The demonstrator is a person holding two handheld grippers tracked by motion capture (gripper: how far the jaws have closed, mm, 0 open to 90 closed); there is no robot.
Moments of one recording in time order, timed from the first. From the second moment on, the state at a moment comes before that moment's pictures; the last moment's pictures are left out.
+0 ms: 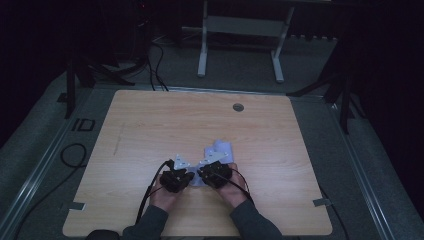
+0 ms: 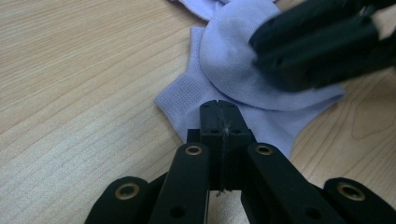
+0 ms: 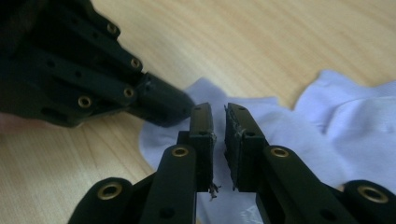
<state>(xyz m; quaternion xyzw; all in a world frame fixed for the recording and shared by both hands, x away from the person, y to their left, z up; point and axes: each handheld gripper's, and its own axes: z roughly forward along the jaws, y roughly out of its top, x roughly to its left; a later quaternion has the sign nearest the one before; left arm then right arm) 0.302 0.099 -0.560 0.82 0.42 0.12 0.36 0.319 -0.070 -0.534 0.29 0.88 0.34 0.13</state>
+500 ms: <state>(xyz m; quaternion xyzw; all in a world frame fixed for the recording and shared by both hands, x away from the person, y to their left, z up) 0.303 0.100 -0.560 0.82 0.42 0.12 0.36 0.323 -0.069 -0.551 0.31 0.88 0.33 0.11</state>
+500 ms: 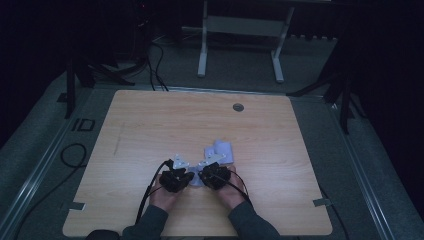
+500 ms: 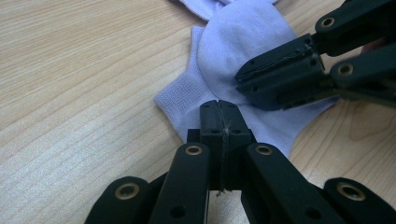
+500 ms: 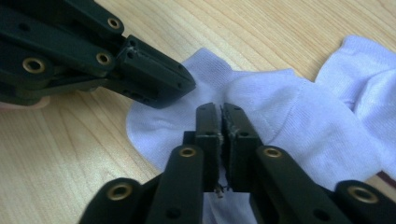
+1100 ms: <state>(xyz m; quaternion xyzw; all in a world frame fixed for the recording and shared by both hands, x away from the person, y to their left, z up) 0.302 0.100 -0.560 0.82 0.43 0.12 0.36 0.305 -0.124 -0.530 0.37 0.84 0.38 0.13</state>
